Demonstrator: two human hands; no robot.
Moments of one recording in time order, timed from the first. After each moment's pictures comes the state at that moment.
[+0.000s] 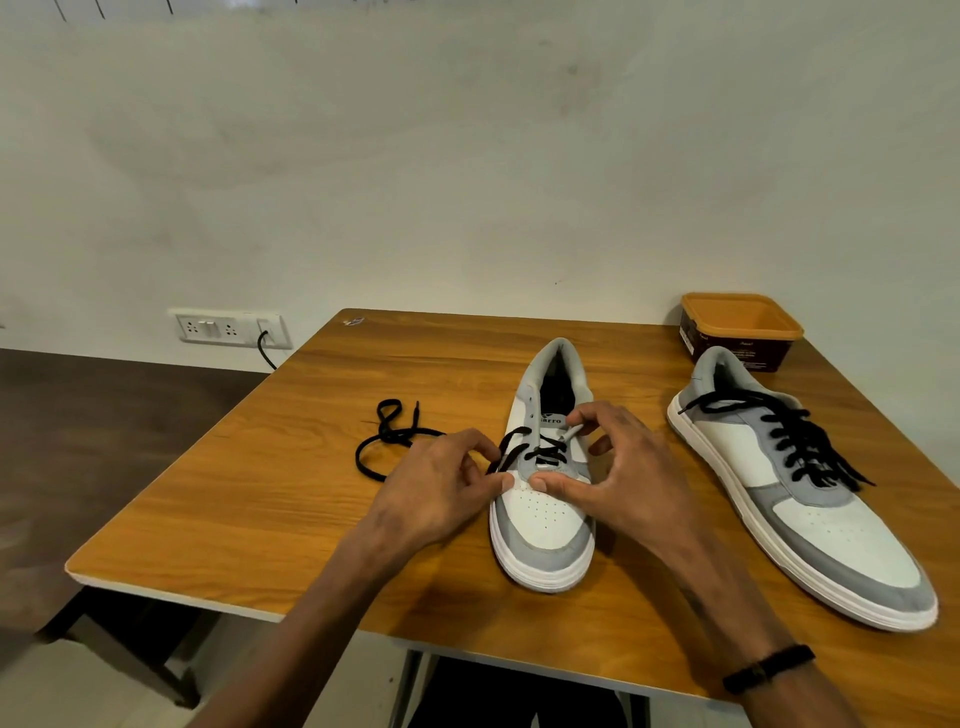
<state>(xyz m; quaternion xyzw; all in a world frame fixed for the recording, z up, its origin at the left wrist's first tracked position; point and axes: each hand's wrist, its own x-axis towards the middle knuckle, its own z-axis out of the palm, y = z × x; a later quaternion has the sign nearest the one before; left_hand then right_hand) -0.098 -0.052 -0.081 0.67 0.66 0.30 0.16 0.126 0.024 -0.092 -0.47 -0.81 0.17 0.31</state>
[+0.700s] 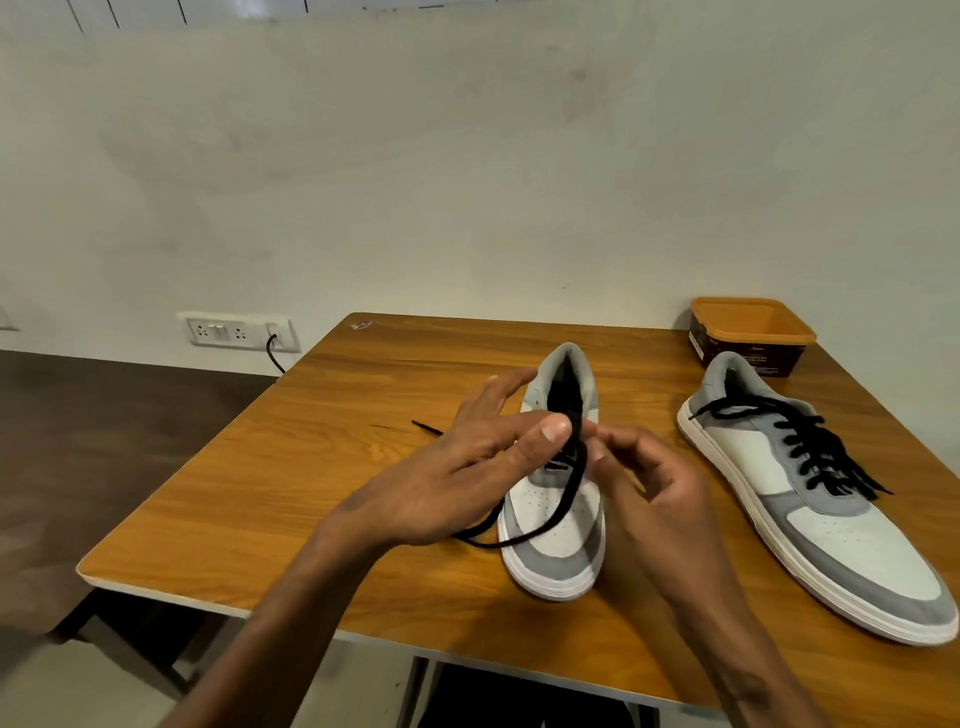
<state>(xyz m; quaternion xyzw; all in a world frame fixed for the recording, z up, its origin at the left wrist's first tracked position) -0.075 -0.093 0.003 0.75 0.49 0.30 0.32 0.124 -0.038 -0.069 -0.38 -0.62 0.47 0.50</state>
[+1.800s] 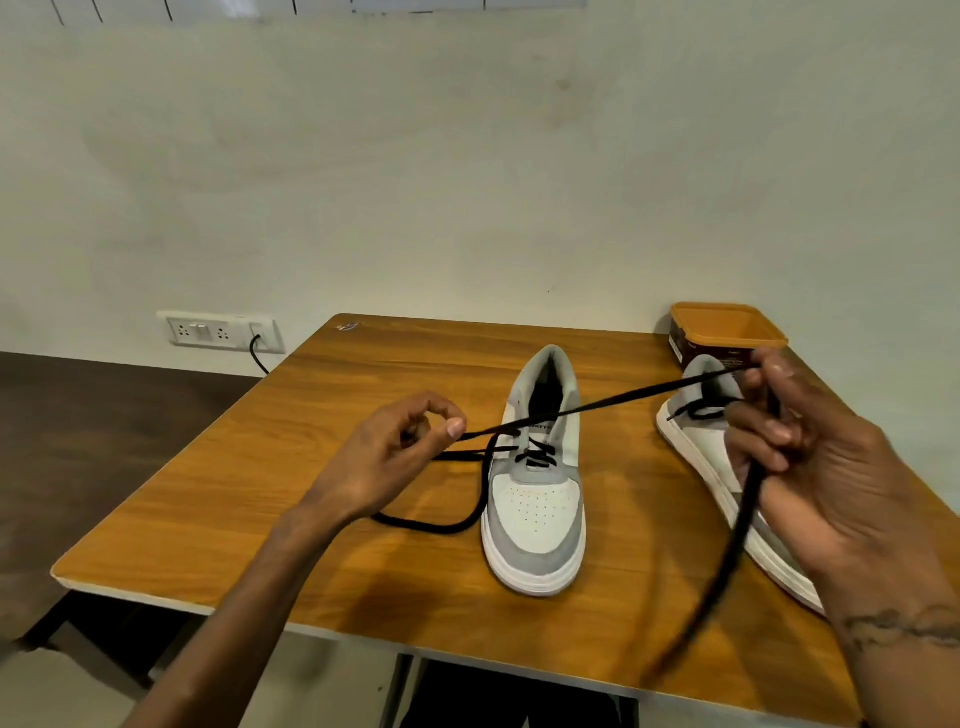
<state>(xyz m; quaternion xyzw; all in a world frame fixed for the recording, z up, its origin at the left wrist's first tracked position) -0.134 -0.065 -0.048 0.68 0.58 0.40 0.20 0.211 -0.015 -0.004 -0.22 -0.35 0.69 0.60</state>
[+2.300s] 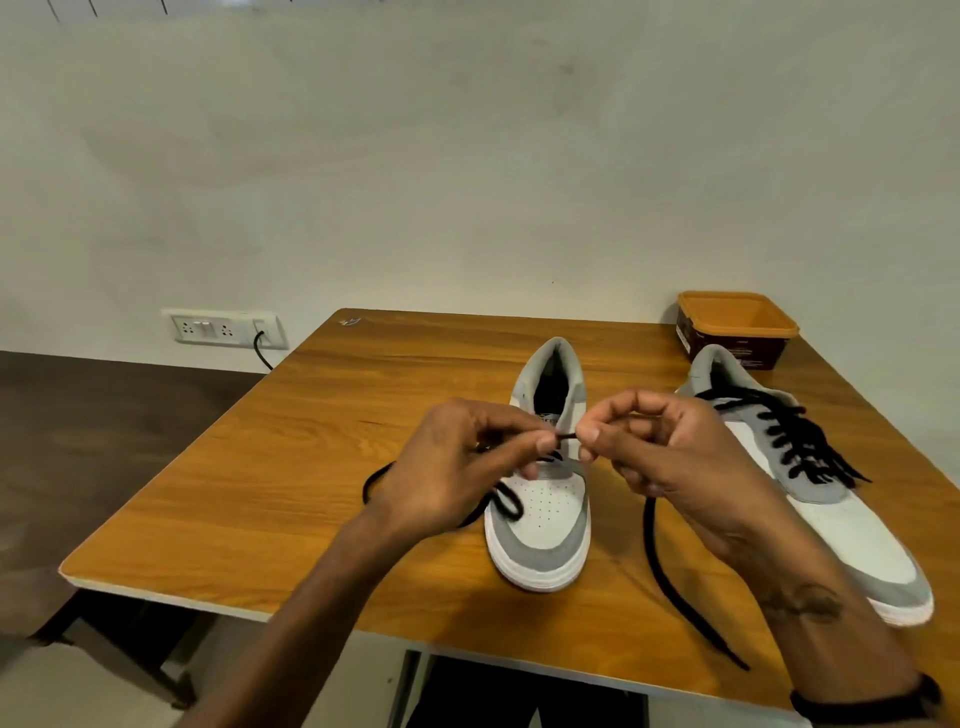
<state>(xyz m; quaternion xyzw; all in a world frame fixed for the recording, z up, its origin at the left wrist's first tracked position) -0.067 -0.077 -0.021 0.71 0.50 0.42 0.25 0.154 -0.020 -0.020 -0.37 -0.63 0.56 0.40</state>
